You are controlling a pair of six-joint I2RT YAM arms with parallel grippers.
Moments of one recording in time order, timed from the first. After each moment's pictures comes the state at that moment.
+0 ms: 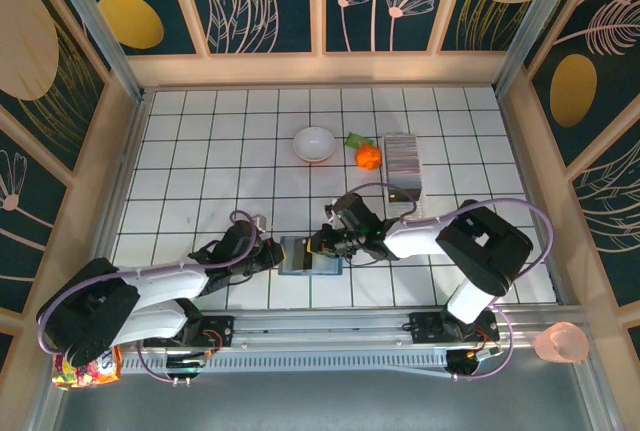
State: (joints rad) left arm -0.74 1.20 0.21 0.21 0.15 -0.97; right arm 0.89 1.65 0.62 0.26 -0.43 1.03
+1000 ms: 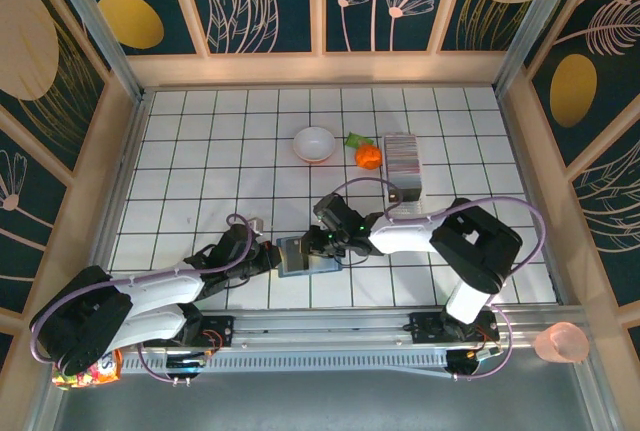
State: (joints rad) left arm -0.74 1.15 0.17 0.20 0.15 -0.98; right arm 0.98 1.70 0.78 0.02 -0.28 0.98
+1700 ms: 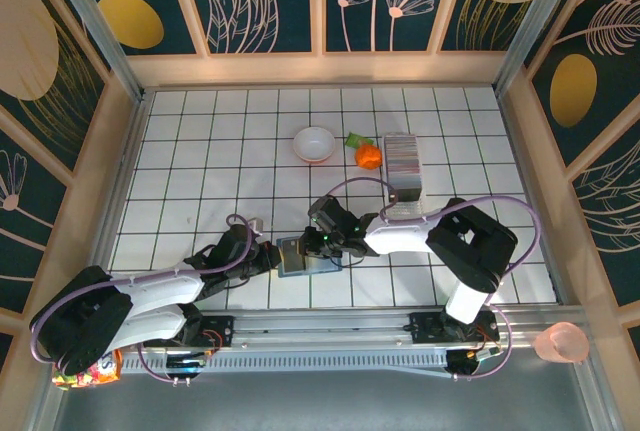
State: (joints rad) left arm -0.74 1.15 0.17 0.21 0.15 -0.98; right arm 1.01 1.71 0.80 0.00 -0.23 0.98
